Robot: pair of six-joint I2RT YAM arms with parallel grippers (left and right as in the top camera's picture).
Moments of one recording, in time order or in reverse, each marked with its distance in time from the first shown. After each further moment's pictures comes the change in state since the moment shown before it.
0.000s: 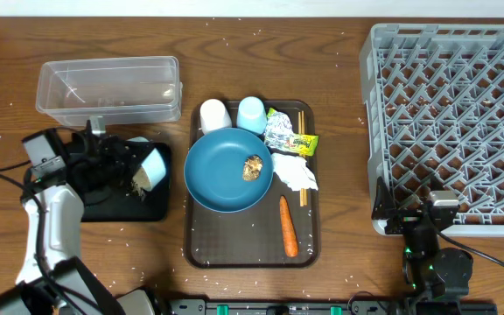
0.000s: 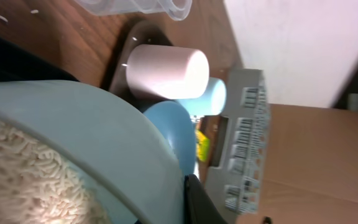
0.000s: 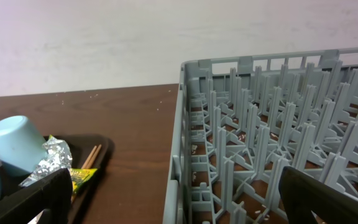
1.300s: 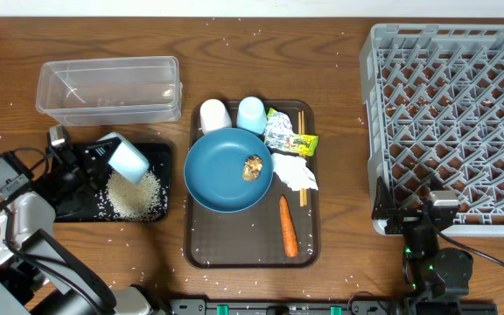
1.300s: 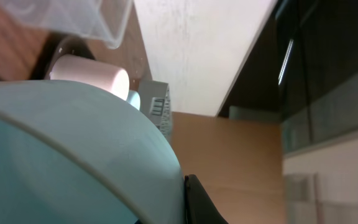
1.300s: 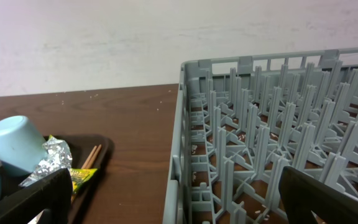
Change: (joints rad) left arm 0.236 0.120 -0.002 0.111 0.428 -0.150; right arm 0.000 0.000 0.000 0.000 0.000 0.000
